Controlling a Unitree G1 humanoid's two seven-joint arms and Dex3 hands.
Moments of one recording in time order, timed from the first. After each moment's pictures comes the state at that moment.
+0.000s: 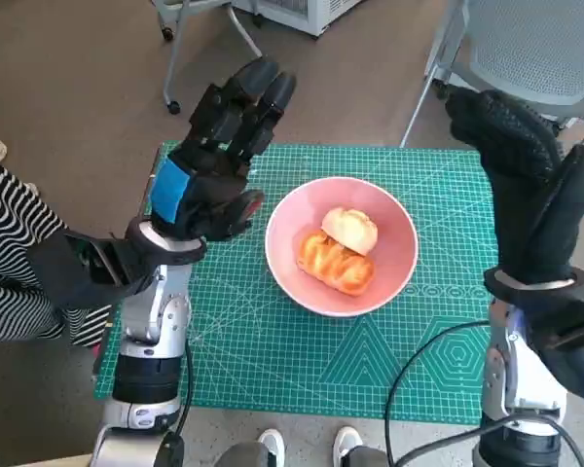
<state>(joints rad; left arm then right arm) -0.59 0.11 0.10 0.16 -0.40 -0.24 -0.54 -0.43 -0.17 -0.14 -0.17 0.16 -0.17 0.19</state>
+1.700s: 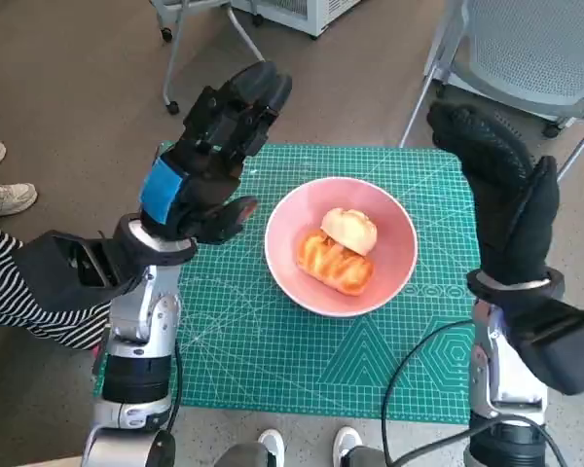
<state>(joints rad) -0.58 0.15 0.11 0.14 -0.41 -0.23 -0.58 -0.43 -0.16 -0.11 -0.08 0.16 -0.26 0.19</state>
